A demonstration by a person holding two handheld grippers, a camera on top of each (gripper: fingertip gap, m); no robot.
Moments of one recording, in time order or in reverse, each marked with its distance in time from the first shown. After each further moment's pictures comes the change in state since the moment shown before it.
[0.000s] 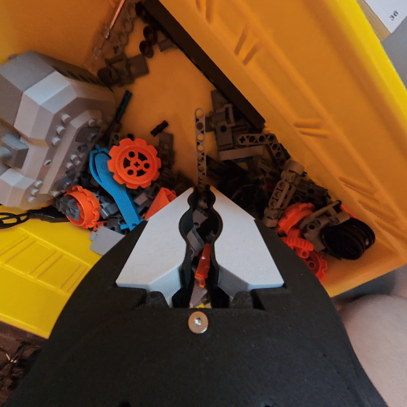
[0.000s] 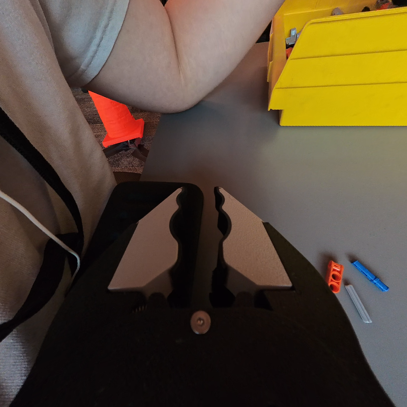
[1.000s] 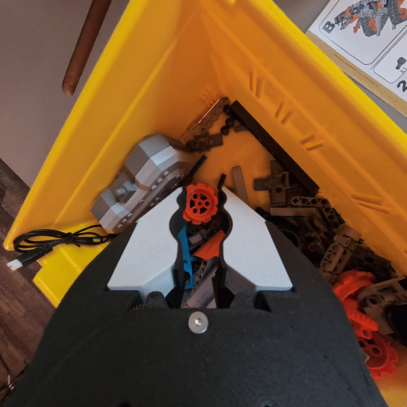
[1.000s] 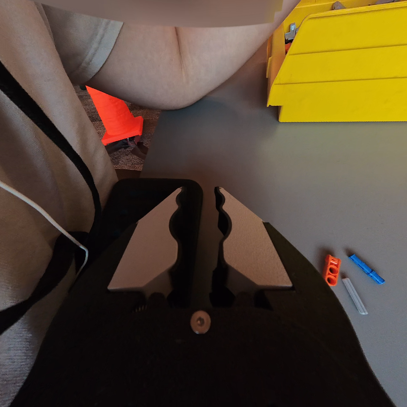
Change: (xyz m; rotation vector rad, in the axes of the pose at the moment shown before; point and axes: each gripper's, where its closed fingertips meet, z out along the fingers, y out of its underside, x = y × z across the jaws) left arm -0.050 -0.047 -0.010 0.255 -0.227 -0.025; right arm 0.000 0.003 -0.003 -0.014 0.003 0.005
